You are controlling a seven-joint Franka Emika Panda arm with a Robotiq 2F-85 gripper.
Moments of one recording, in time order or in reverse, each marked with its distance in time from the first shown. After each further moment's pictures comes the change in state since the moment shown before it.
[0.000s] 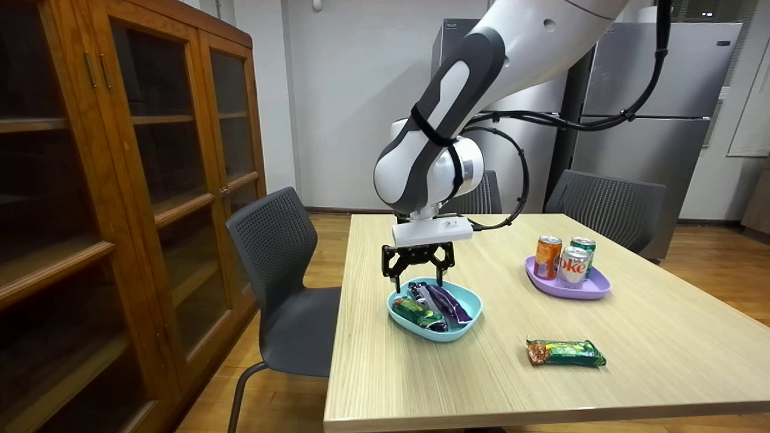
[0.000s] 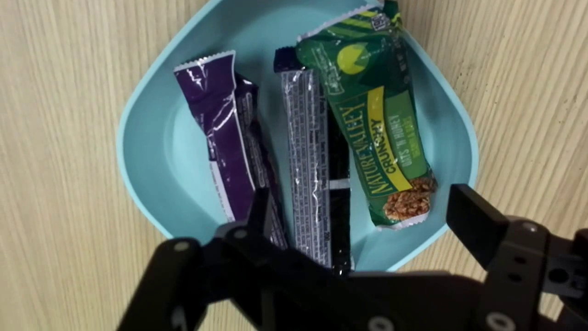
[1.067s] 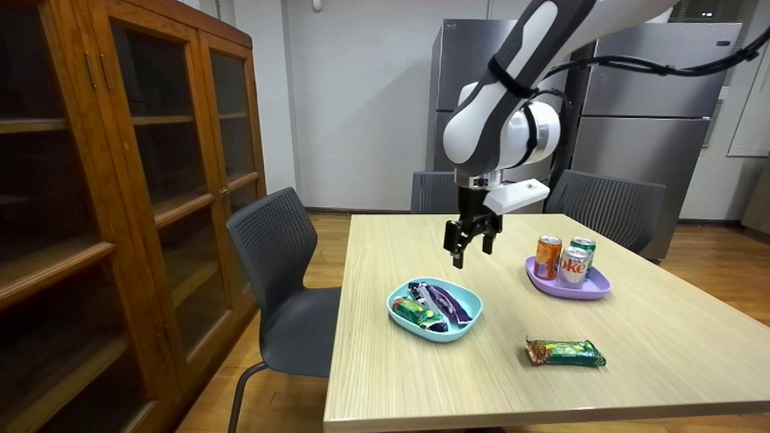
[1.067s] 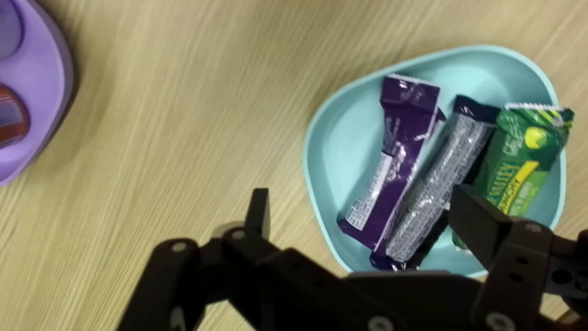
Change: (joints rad) arm -0.200 -0.219 0.029 -0.233 -0.014 0.069 -0.619
